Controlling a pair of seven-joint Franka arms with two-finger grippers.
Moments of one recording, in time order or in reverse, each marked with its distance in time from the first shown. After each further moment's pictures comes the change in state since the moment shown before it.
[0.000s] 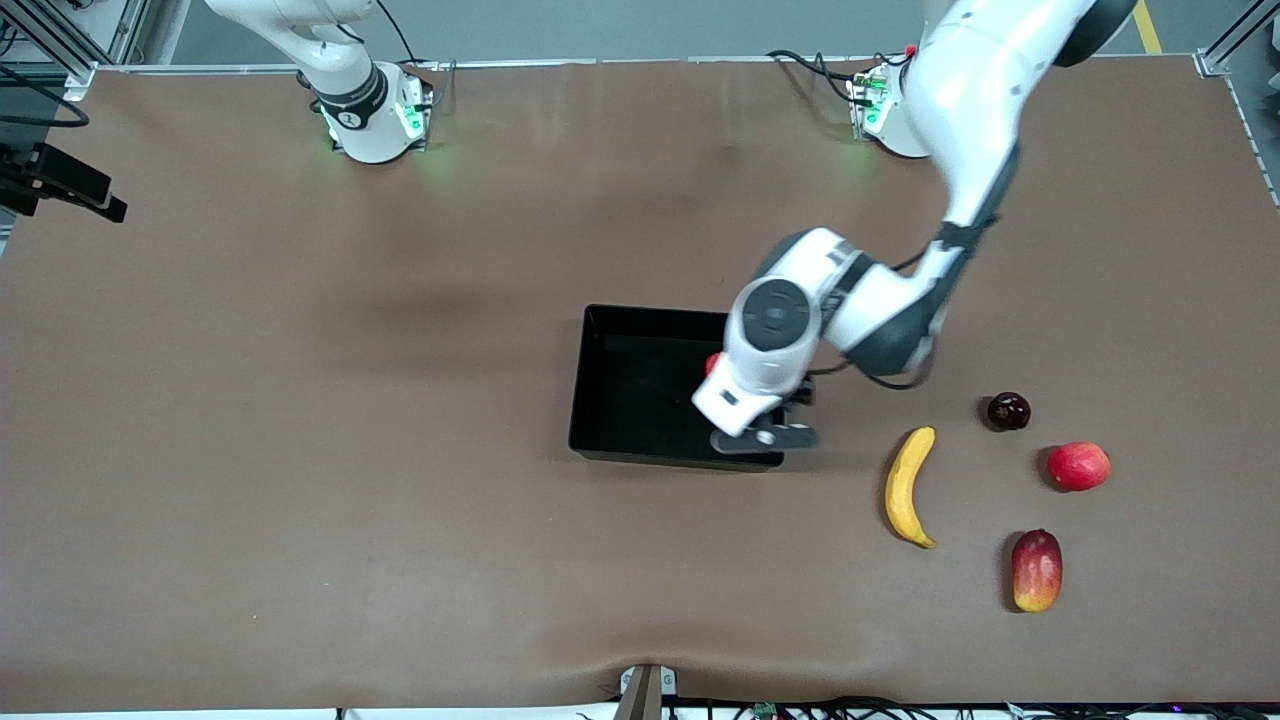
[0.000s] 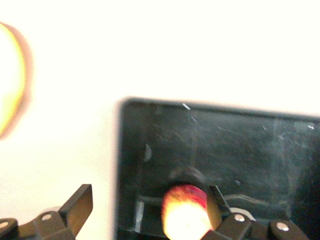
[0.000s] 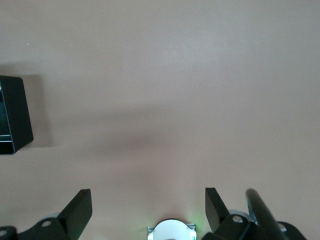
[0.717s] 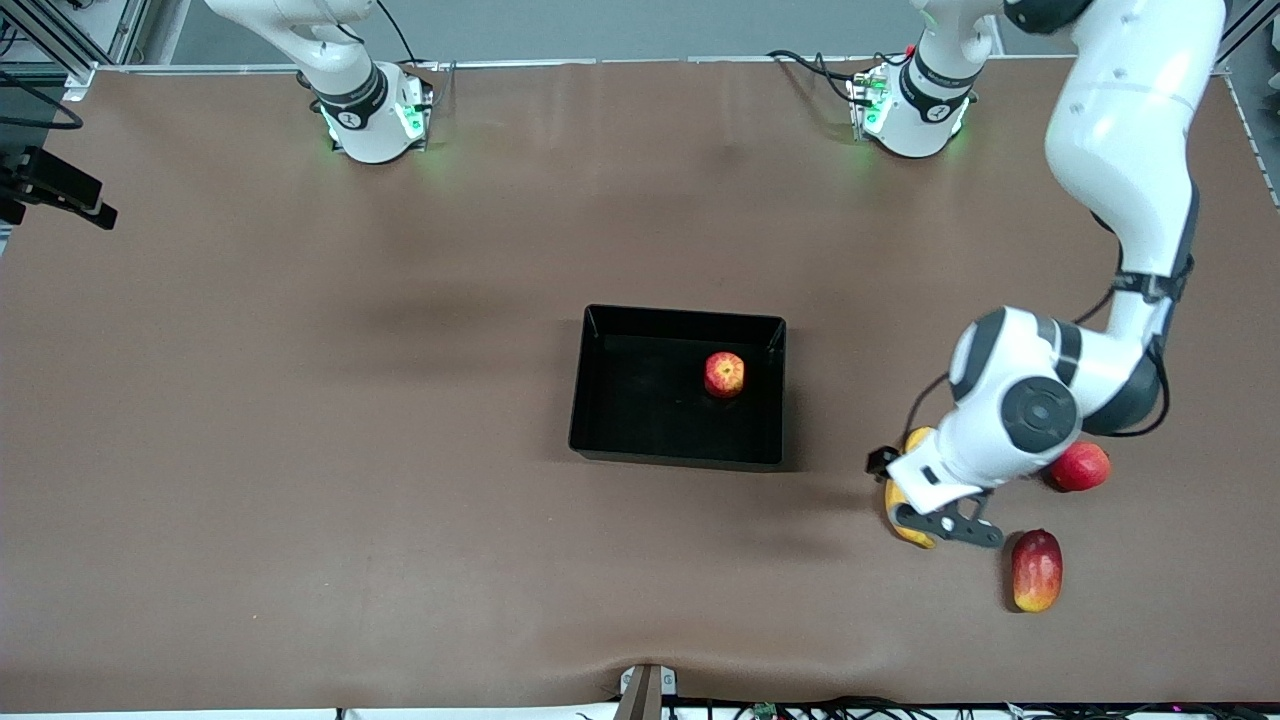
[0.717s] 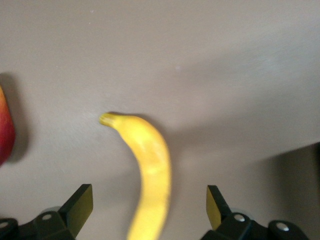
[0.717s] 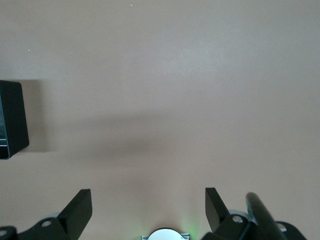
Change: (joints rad) left arm 0.333 0.103 0.015 -0.020 0.001 0.200 0.690; right arm 0.000 0.000 -0.003 -0.004 -0.012 0.034 -0.029
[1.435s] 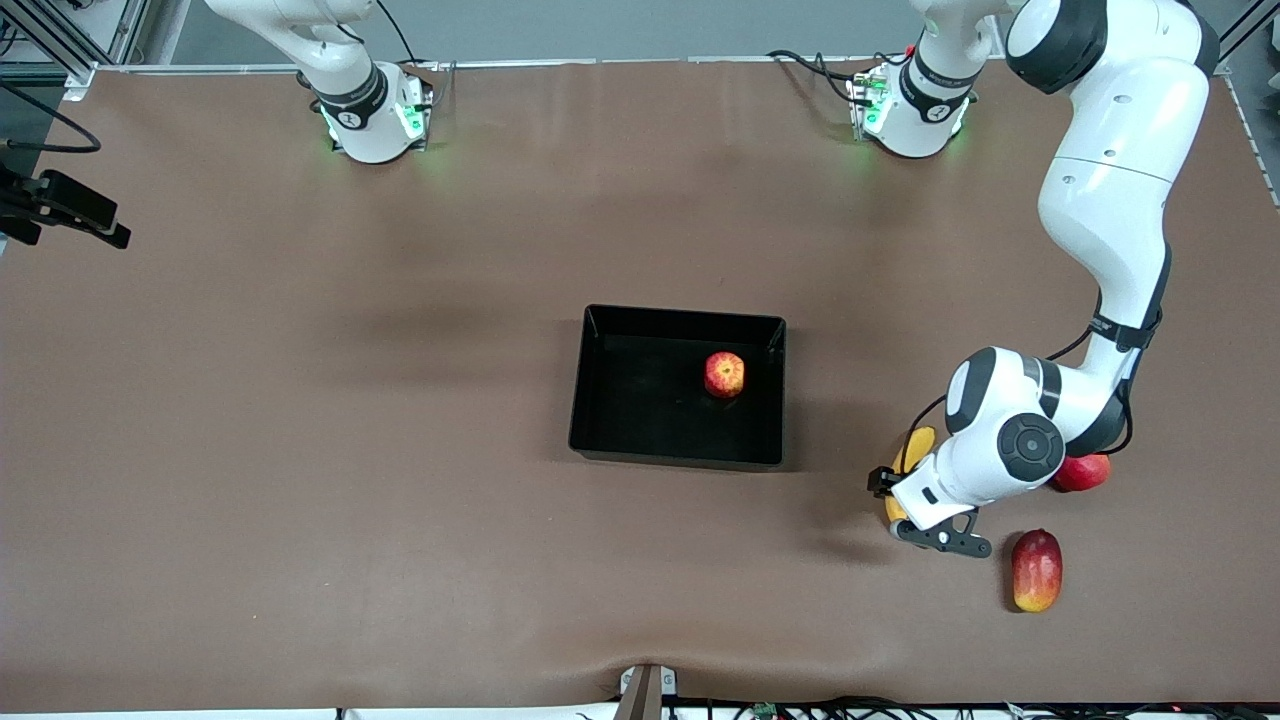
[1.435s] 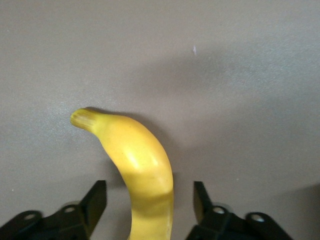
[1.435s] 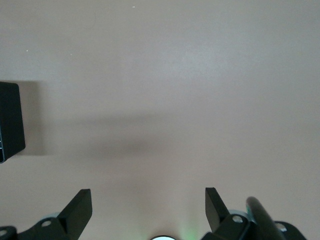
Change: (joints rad) left arm 0.012 0.104 -0.007 -0.005 0.000 0.083 -0.096; right arm 0.001 0.000 0.005 -0.053 -0.001 0.059 -0.022
